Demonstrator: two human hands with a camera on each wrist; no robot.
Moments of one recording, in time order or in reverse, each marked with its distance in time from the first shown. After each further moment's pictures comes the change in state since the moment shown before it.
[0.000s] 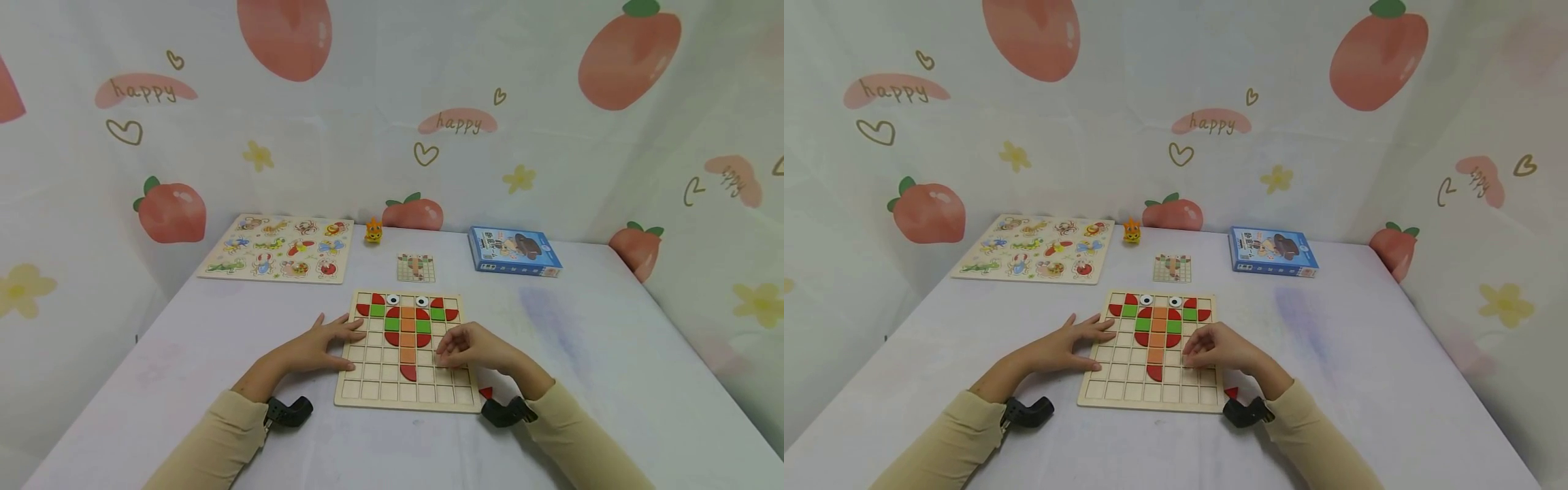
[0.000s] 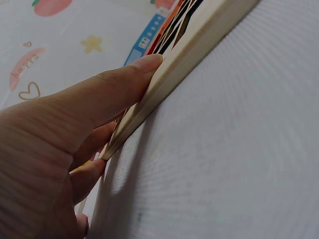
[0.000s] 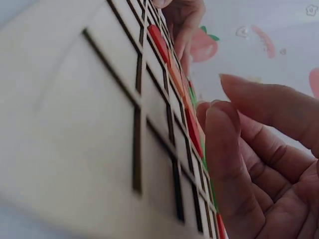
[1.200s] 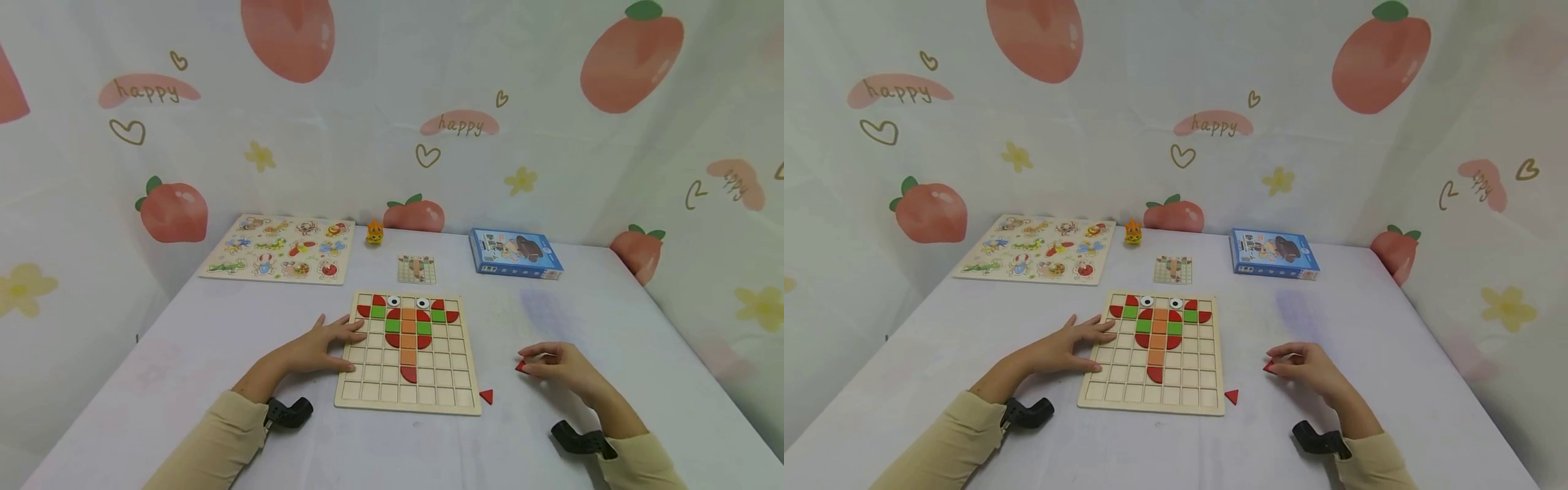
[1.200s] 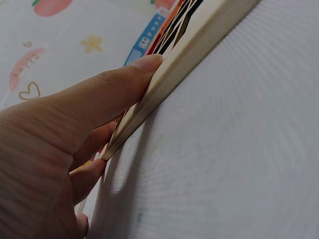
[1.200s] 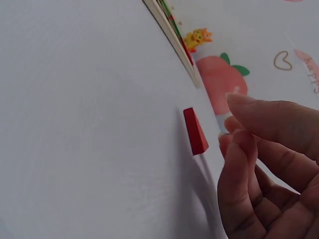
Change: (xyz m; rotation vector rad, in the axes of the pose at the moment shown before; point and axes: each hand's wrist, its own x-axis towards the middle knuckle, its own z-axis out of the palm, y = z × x) left_hand -0.001 -0.001 0.001 0.000 -0.003 0.005; right_hand -0.097 0.061 -0.053 0.012 0.341 0.199
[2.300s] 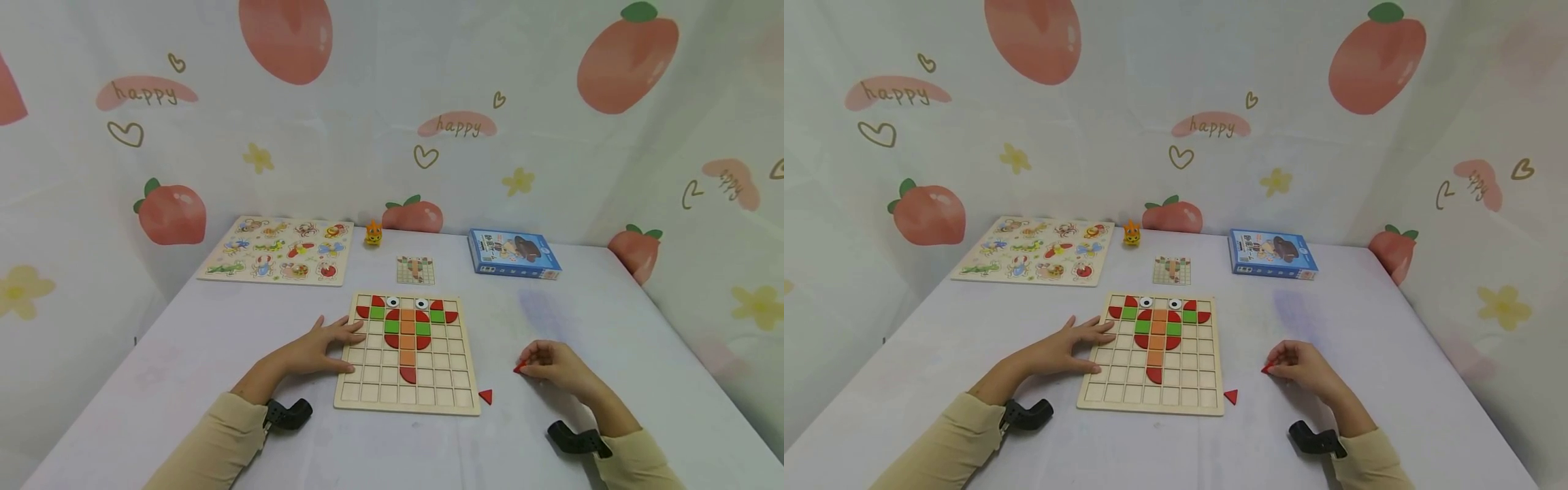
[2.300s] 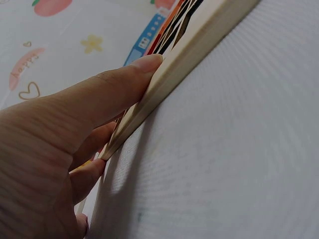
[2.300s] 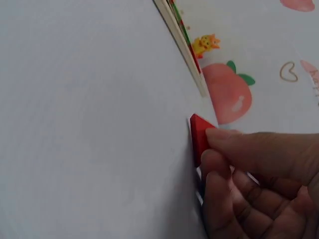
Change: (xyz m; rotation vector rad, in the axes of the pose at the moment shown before) left_hand -0.001 0.001 0.000 -0.001 0.007 0.015; right_hand 0.003 -0.005 0.006 -0.085 -0.014 -0.066
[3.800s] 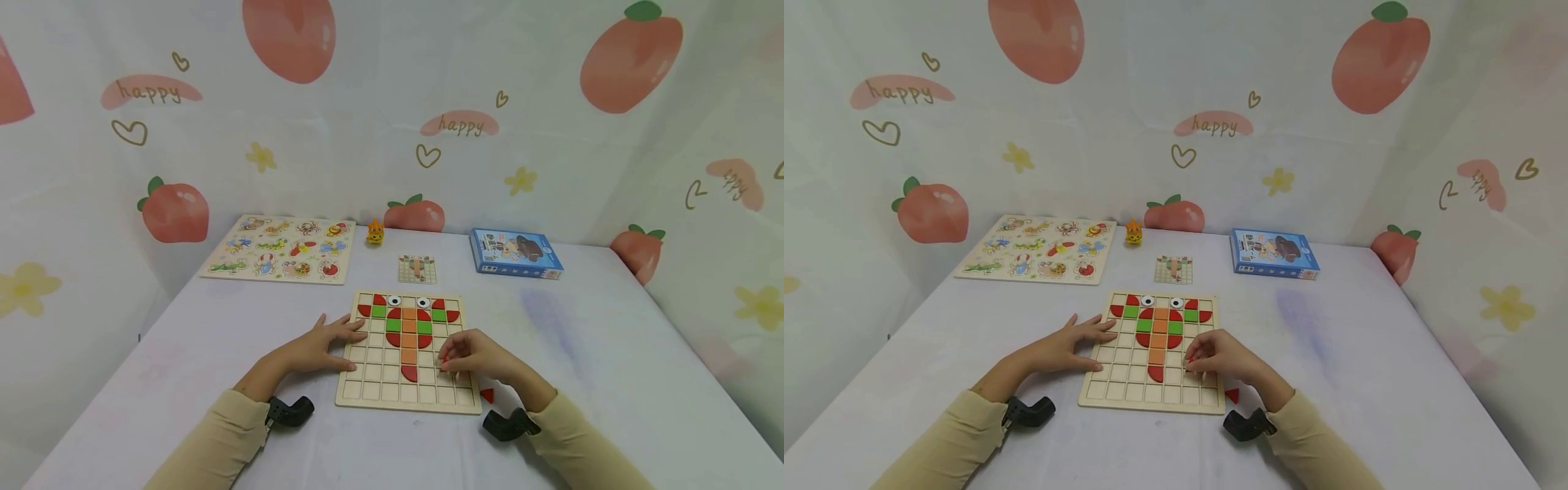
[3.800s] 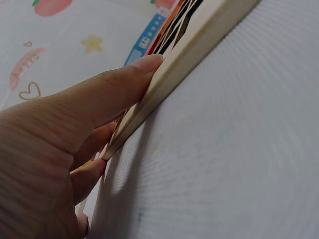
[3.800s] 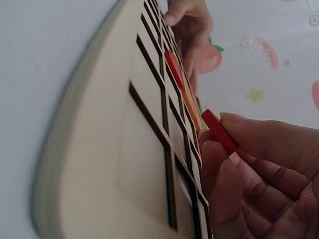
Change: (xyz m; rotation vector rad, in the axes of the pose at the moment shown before) left_hand 0.001 -0.002 0.000 0.013 -0.007 -0.009; right_hand 0.053 -0.072 0.074 0.114 -0.297 -0.153
